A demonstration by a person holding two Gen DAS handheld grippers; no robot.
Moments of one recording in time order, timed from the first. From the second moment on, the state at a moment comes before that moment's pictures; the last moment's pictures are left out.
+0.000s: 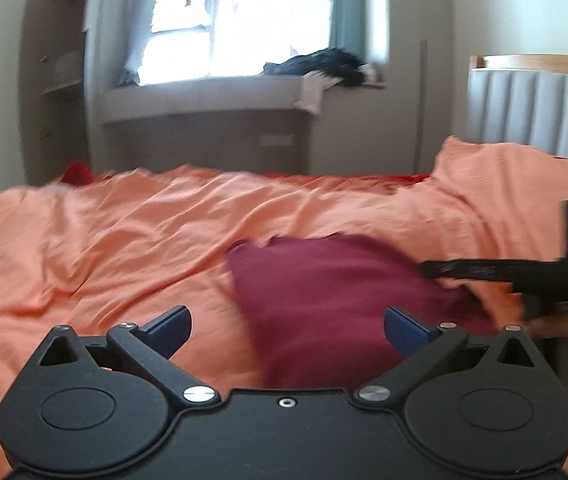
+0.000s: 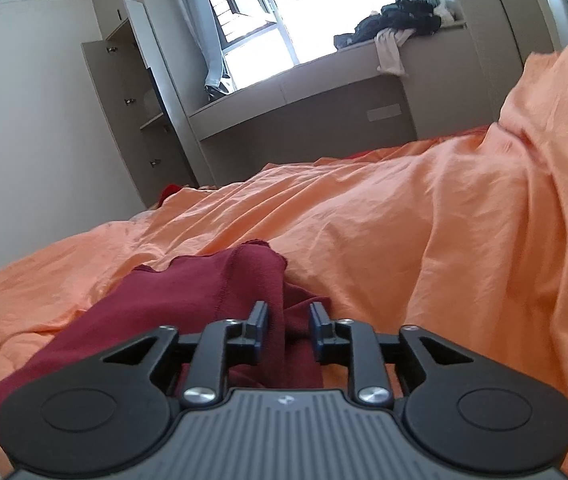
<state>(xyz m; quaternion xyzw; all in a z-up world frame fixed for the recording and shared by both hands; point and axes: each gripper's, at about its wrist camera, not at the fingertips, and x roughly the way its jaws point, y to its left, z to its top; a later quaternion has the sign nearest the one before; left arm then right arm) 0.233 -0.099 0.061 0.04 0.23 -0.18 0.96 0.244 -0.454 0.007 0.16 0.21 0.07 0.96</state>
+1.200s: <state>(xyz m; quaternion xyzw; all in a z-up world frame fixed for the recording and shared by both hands) 0.218 -0.073 0.030 -0.01 0.24 -0.15 0.96 0.105 -0.427 -0.002 0.14 0.21 0.05 0.97</state>
